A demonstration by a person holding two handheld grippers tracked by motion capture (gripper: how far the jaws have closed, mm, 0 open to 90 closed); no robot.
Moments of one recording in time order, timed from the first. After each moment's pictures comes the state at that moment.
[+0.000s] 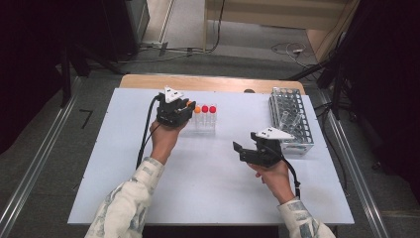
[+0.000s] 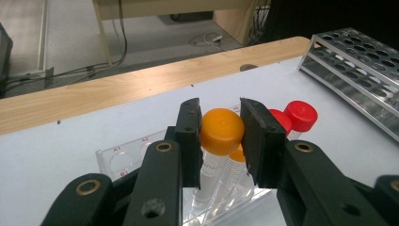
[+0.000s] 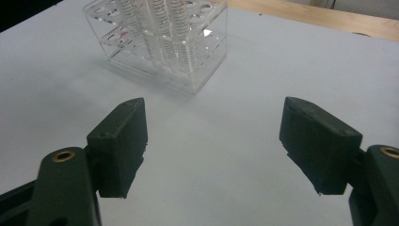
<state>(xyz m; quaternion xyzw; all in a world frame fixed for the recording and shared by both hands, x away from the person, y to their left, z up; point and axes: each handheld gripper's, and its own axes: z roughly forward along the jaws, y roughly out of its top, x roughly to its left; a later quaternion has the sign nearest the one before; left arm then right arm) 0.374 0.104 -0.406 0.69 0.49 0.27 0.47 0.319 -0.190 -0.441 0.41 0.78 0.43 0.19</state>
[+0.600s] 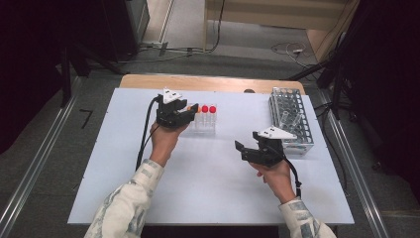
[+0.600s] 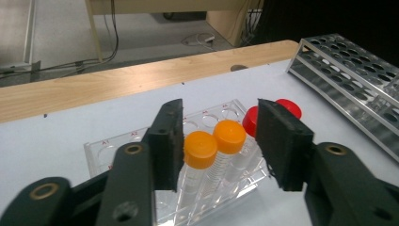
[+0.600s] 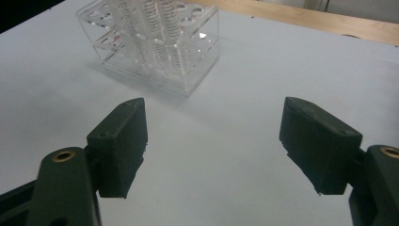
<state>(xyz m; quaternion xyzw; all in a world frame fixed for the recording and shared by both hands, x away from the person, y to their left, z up) 0.367 0.105 -0.404 0.68 0.49 0.24 0.48 0.320 -0.196 -0.439 0.42 0.77 0.44 0.20</state>
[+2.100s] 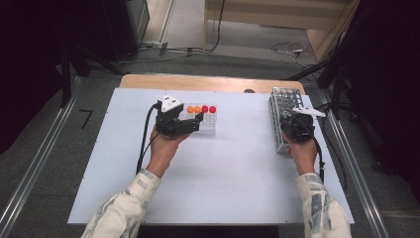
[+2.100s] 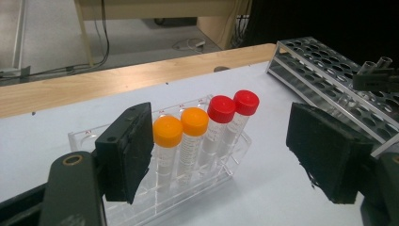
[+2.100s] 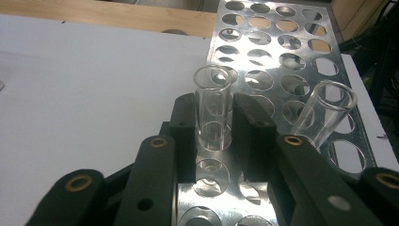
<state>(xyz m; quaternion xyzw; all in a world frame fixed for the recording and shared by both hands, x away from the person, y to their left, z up) 0.341 0.100 -0.399 0.68 0.48 0.24 0.50 0.403 -0.282 -0.440 0.55 0.70 0.34 0.31</state>
